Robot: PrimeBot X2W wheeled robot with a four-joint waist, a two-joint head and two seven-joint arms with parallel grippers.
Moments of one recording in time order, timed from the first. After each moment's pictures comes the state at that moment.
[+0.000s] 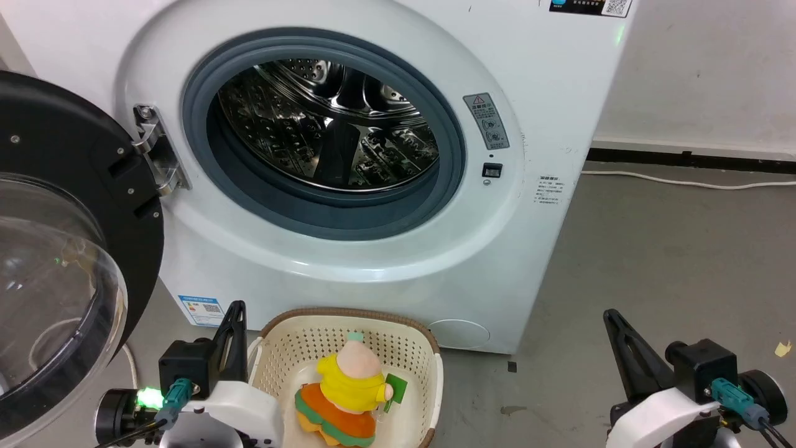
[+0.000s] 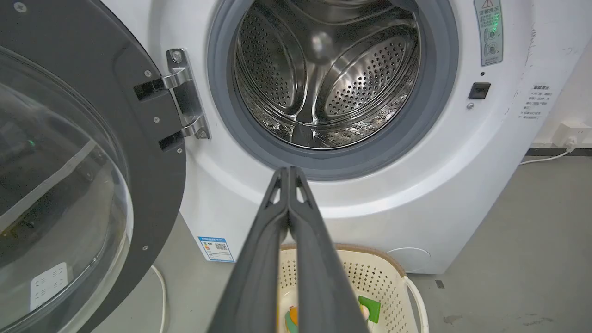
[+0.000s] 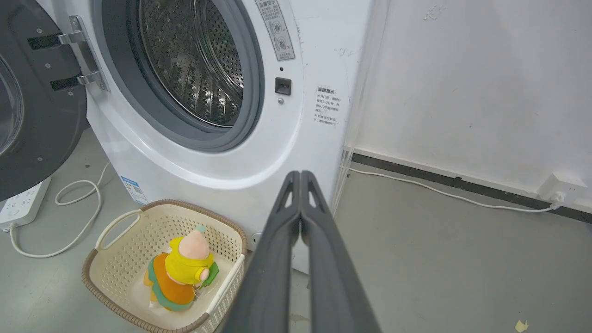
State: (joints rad) left arm -0.02 0.05 0.00 0.00 0.00 0.01 0.00; right arm 0.01 -0.05 0.00 0.00 0.01 0.13 0.00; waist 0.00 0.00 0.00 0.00
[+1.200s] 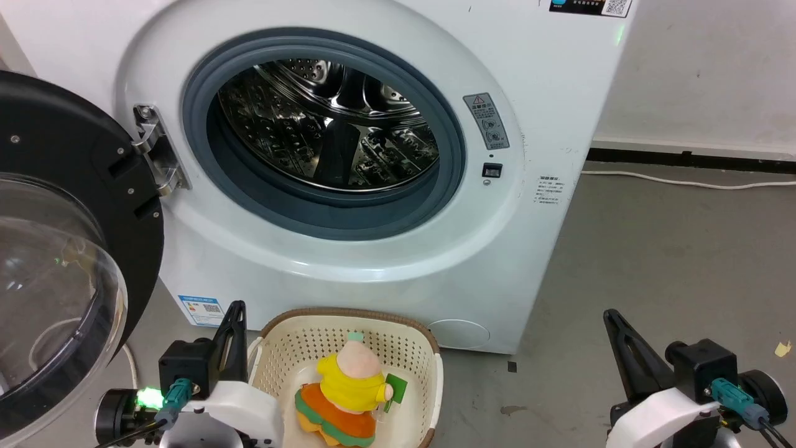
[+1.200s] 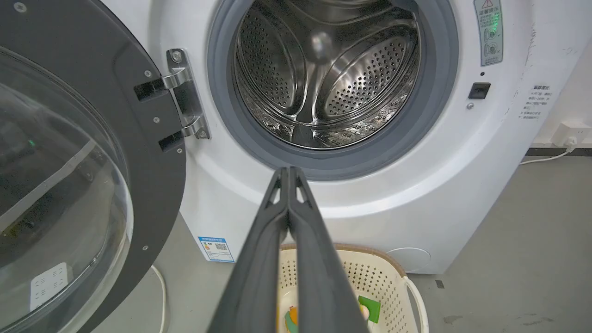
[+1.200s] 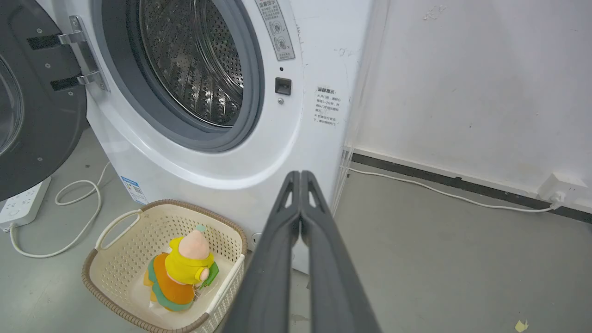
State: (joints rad) left arm -0.02 0.05 0.00 0.00 0.00 0.01 0.00; right arm 0.01 -0.05 0.00 0.00 0.01 0.13 0.00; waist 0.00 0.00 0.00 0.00
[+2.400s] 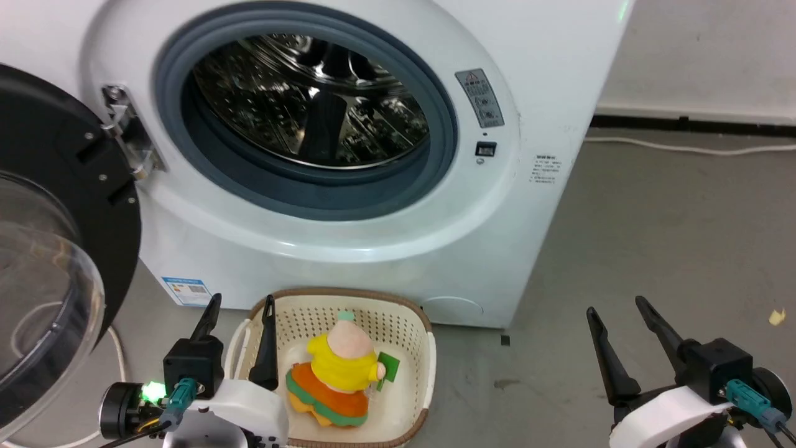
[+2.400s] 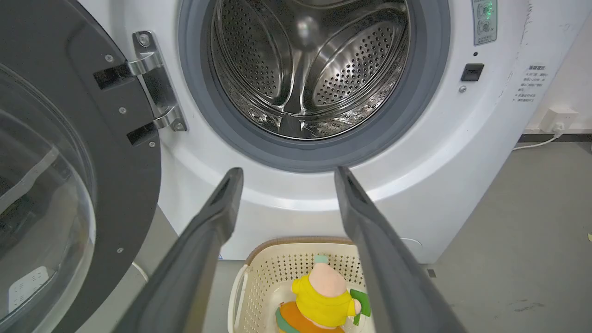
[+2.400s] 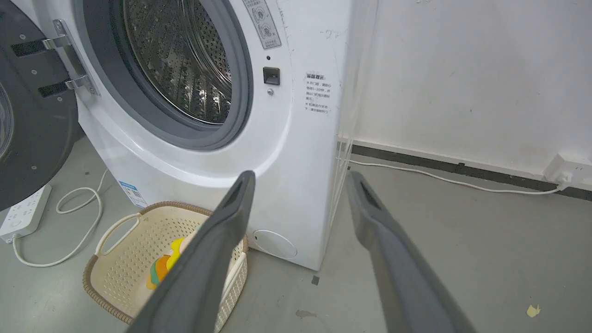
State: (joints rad) left arm -0.02 0.05 -0.02 0.01 0.00 0.01 -0.03; right arm 0.01 -0.05 -0.01 -0.02 0.04 0.13 -0.03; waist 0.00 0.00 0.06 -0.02
